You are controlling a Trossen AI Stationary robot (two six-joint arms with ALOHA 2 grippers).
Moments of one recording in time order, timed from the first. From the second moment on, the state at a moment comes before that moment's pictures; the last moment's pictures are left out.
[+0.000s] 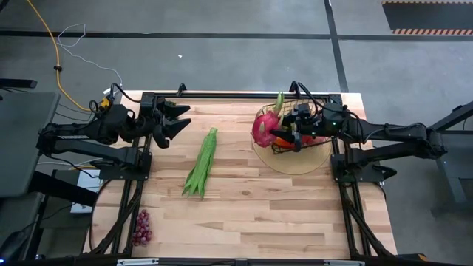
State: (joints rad) left arm 0.12 0.70 0.81 0.02 -0.27 -0.41; right arm -0.16 0.94 0.77 0.09 -0.08 0.39
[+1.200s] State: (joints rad) left arm 0.12 0.70 0.81 0.02 -0.29 -0.39; right arm -0.60 1.07 1.10 -1.16 0.32 0.47
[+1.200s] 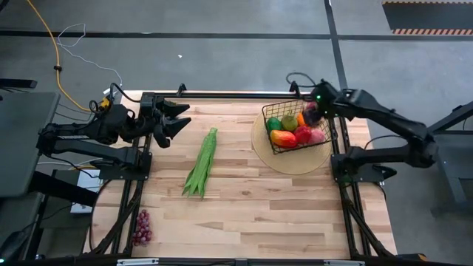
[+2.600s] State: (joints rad) left arm 0.12 0.70 0.81 0.02 -0.29 -0.37; right arm -0.70 1.11 1.18 -0.96 0.21 0.33
